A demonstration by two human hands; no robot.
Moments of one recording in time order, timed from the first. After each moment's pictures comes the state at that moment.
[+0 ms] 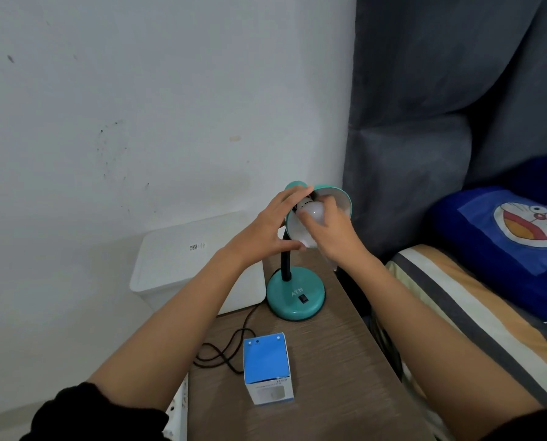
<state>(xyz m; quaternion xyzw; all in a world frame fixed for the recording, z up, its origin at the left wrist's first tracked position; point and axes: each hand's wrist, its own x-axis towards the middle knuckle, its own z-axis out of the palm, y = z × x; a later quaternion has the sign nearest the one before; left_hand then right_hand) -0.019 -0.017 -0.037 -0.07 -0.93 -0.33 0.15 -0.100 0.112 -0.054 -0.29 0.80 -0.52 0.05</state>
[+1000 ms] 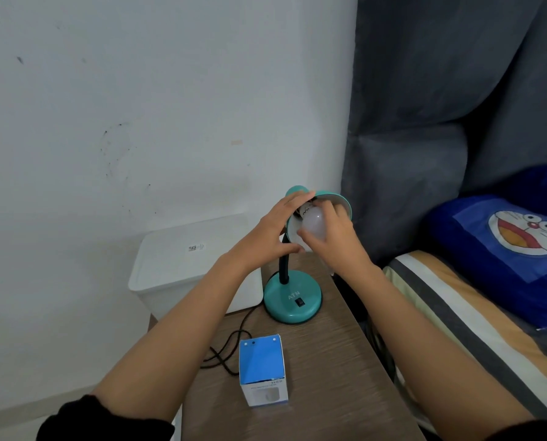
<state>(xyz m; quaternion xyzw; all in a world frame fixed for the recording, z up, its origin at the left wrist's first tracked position) -0.018 -0.007 -0.040 -0.04 -0.92 -0.37 0.15 -0.100 0.125 -0.061 -0.36 0.82 -0.43 -0.06</state>
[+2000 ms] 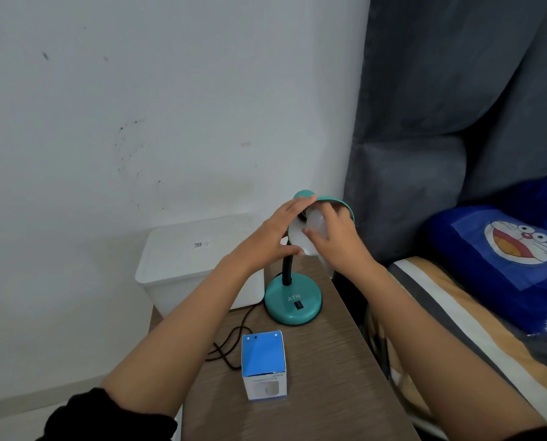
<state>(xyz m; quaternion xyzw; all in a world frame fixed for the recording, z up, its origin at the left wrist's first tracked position) -0.002 -0.006 -0.039 -0.03 -0.92 -0.37 0.14 -0.090 0.128 -0.050 -0.37 0.83 -0.41 -0.01</state>
